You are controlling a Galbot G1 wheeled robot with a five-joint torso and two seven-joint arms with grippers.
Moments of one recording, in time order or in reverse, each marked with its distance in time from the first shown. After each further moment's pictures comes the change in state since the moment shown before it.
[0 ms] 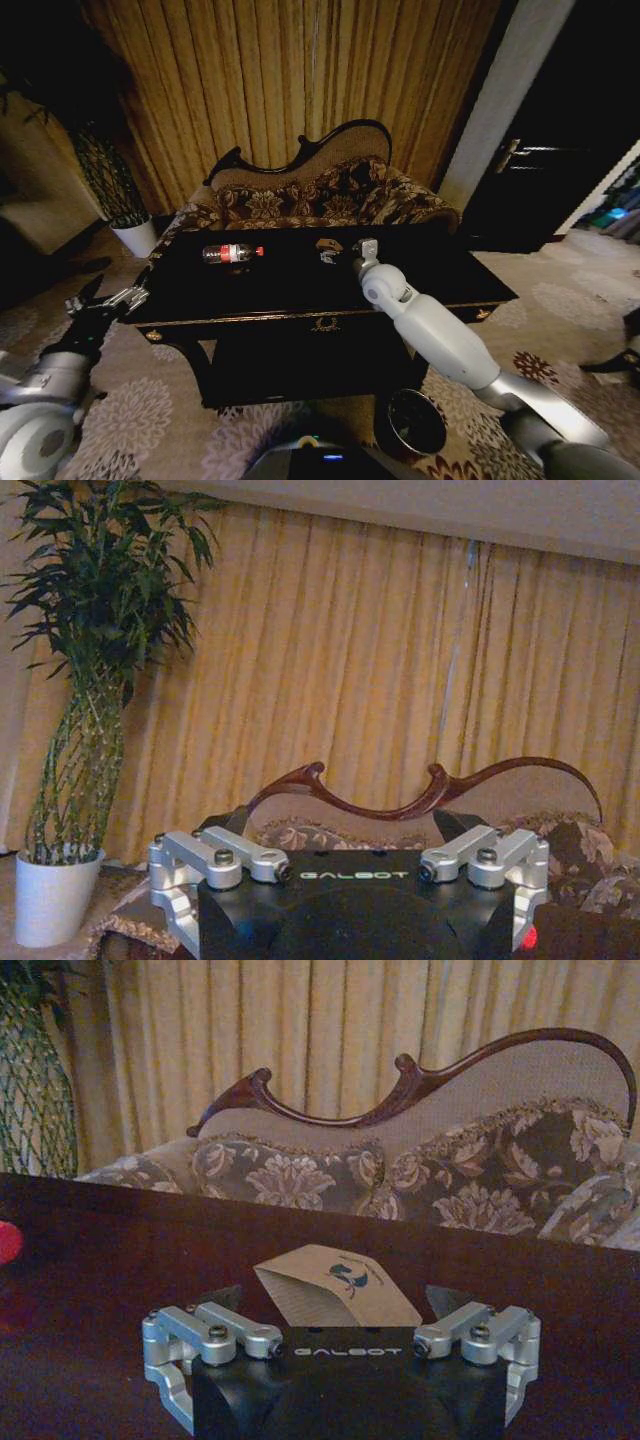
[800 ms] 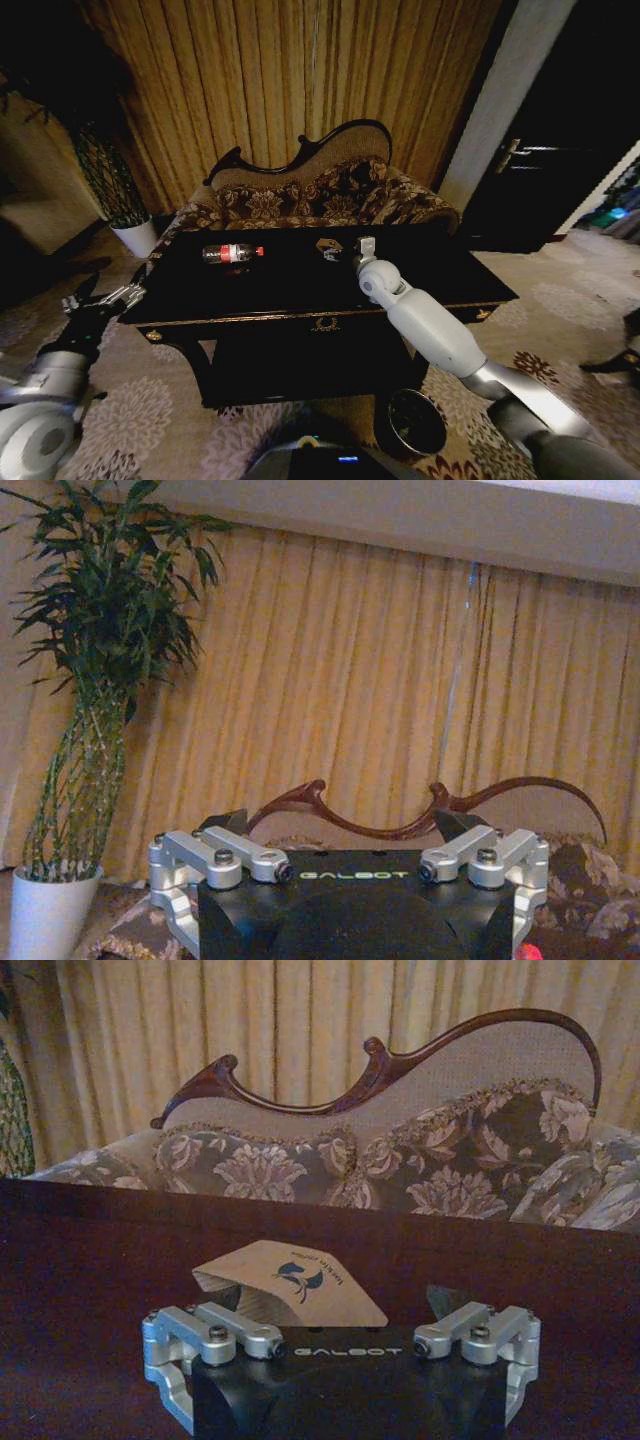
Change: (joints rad) left arm -0.011 -0.004 -0.001 0.004 -0.005 -0.037 0.001; right arm 0.044 0.045 0.000 -0.127 -0.004 0.020 0.005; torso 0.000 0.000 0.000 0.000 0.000
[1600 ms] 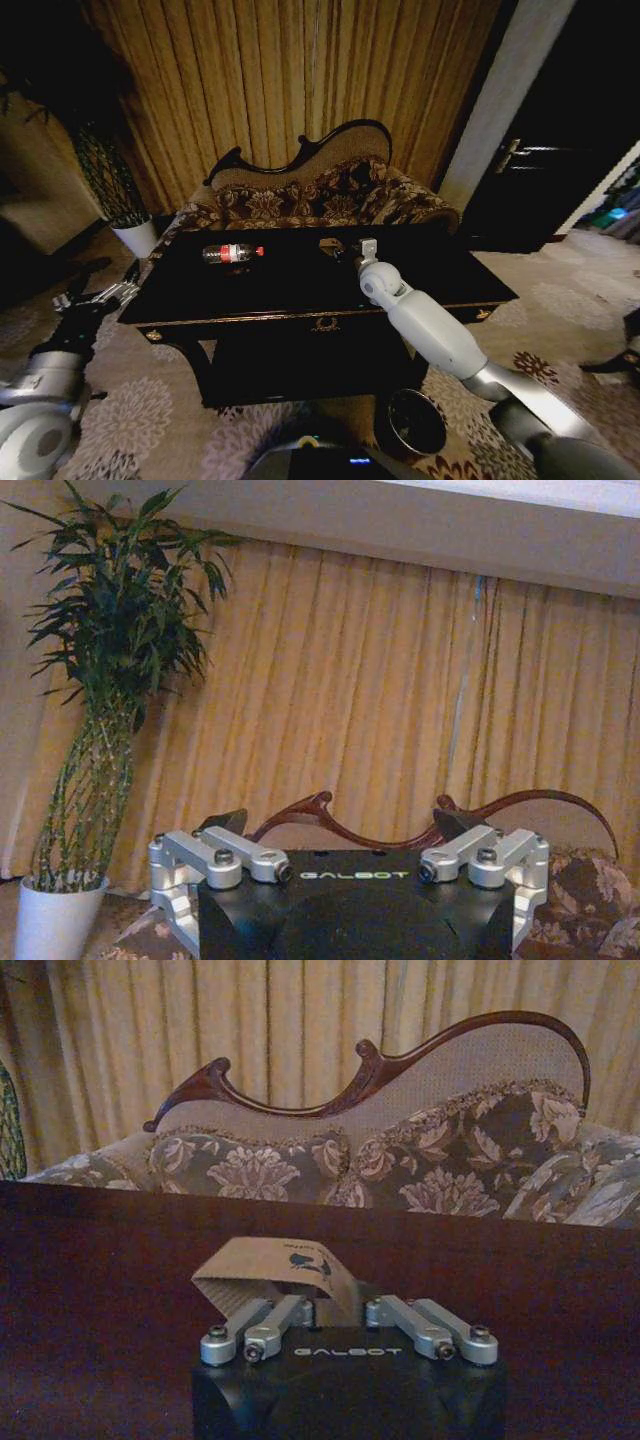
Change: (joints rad) left arm 0.002 -0.005 -0.008 -0.002 -0.005 -0.021 -0.011; right arm -0.016 -0.013 0.006 0.012 0.002 0.015 0.006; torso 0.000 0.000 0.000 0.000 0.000
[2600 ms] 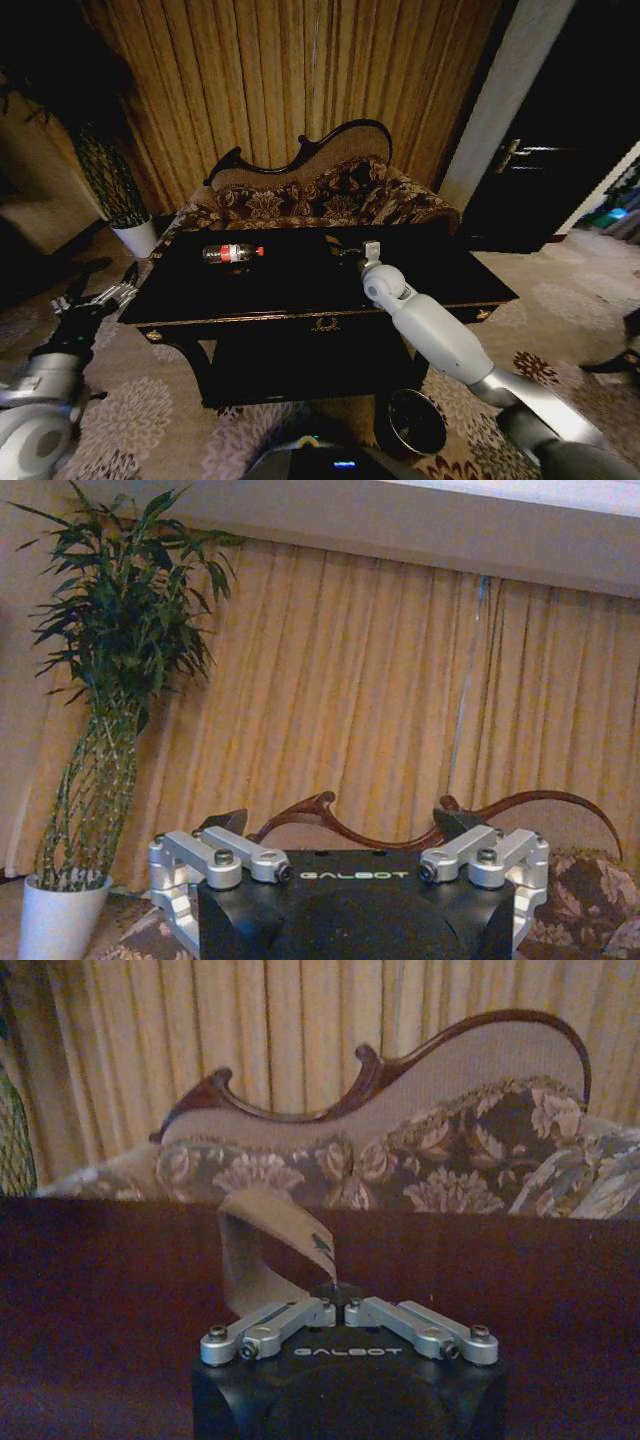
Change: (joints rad) left arm 0.000 -0.001 -0.004 0.009 -0.001 -0.005 0.005; right arm -0.028 -0.022 0.017 0.039 0.035 0.026 0.006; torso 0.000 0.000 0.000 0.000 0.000
